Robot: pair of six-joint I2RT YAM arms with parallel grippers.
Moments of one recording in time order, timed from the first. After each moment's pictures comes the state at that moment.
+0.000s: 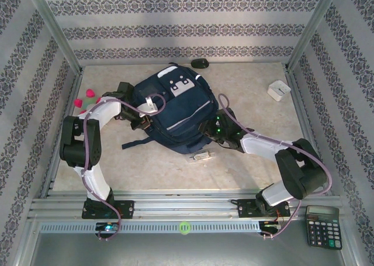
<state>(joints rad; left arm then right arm) -0.11 1.82 1.26 -0.78 0.48 0.93 0.52 1.50 0.69 0.05 -0.19 0.99</state>
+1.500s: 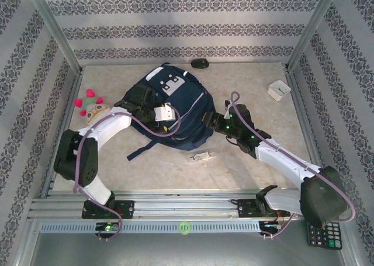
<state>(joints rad) -0.34 1.66 1.15 -0.50 0.35 1.05 0.49 1.21 0.68 -0.03 -0.17 0.77</state>
